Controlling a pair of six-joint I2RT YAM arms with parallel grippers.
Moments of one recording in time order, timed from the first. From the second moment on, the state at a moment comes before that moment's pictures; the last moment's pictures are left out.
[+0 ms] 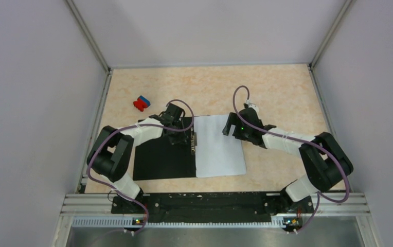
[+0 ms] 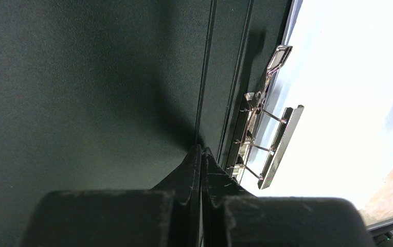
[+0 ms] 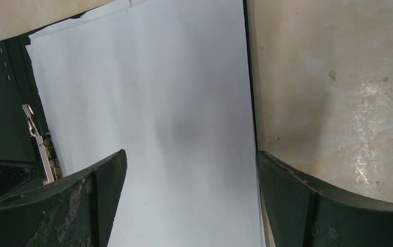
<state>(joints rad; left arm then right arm) -0.49 1.66 0.92 -0.38 0.10 -0.75 0.55 1.51 0.71 0.00 0.09 0.72</state>
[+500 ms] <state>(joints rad) -0.49 1.66 0.92 -0.38 0.10 -0.75 0.57 1.56 0.76 -0.03 0.13 0.70</state>
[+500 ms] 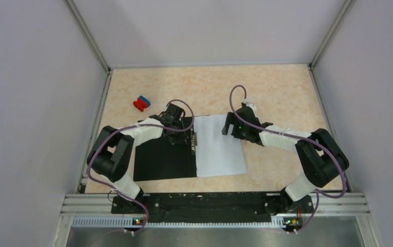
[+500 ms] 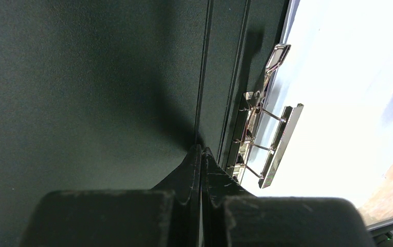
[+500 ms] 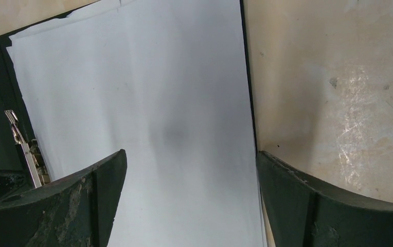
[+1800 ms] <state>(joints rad) -0.51 1.66 0.92 -0.37 0.11 -0.75 0.70 1.11 0.45 -0.24 0.09 0.89</state>
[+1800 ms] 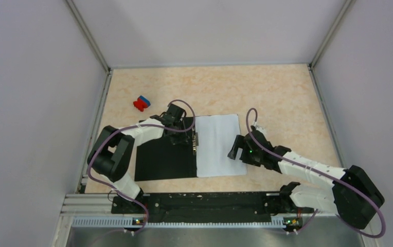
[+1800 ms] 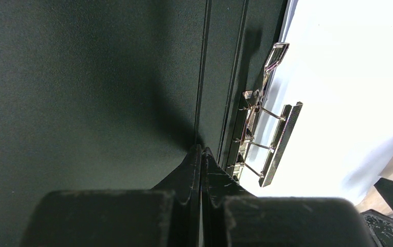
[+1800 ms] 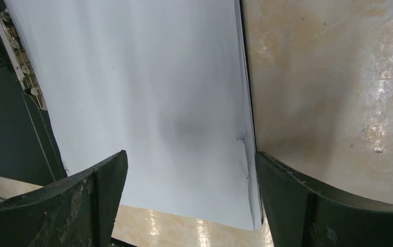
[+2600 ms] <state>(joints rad) -0.51 1.66 0.92 -0.37 0.11 -0.75 0.83 1.22 0.55 -0.34 0.24 0.90</state>
